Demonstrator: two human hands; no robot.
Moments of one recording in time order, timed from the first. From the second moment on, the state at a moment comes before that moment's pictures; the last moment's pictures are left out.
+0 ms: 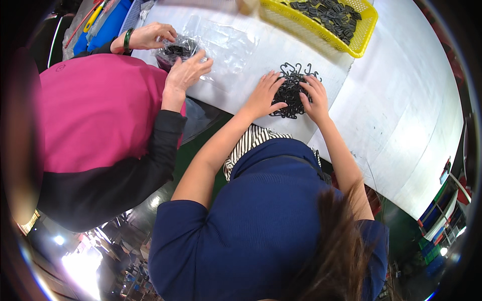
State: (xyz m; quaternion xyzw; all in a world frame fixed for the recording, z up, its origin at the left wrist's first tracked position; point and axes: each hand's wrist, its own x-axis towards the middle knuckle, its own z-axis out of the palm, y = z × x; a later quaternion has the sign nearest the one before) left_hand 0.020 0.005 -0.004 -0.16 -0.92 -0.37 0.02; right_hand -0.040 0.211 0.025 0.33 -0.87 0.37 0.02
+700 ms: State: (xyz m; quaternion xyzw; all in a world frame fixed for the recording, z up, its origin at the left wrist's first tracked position) left_hand 0.143 0.051 0.032 0.08 -0.95 -0.31 0.03; right_hand 0.010 0.280 0.004 0.37 -0.89 0.28 -0.03
